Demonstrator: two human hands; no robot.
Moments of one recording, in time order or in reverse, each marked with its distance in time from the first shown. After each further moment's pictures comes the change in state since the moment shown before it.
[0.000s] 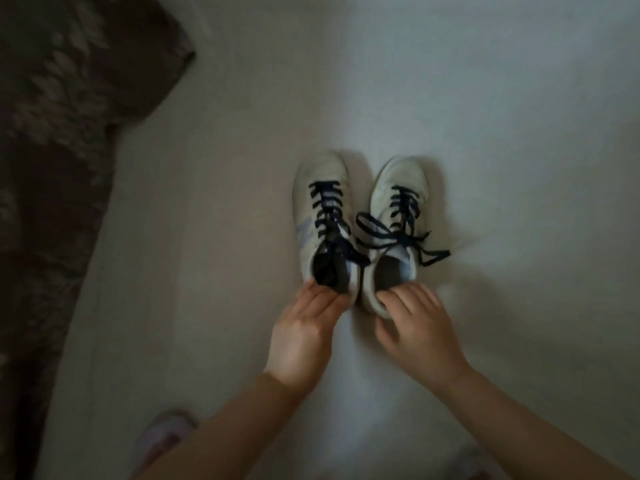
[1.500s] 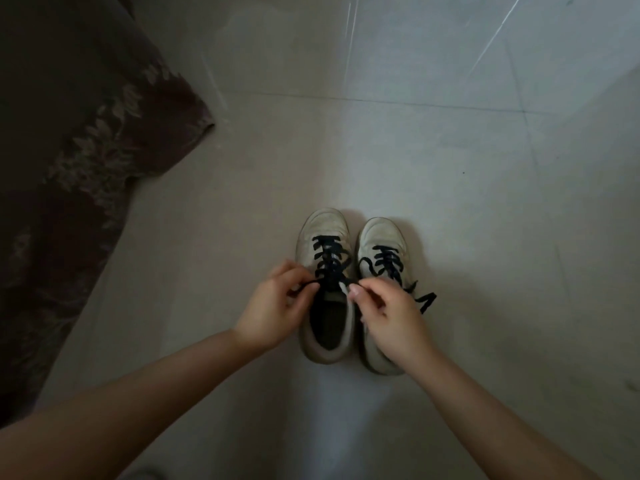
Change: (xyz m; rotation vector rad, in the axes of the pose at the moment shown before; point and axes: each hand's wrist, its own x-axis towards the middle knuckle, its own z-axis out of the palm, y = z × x) left_hand 0.084 -0.044 -0.029 -0.493 -0.055 -0.181; right_hand 0.079 -0.009 -0.023 0.637 -0.049 0.378
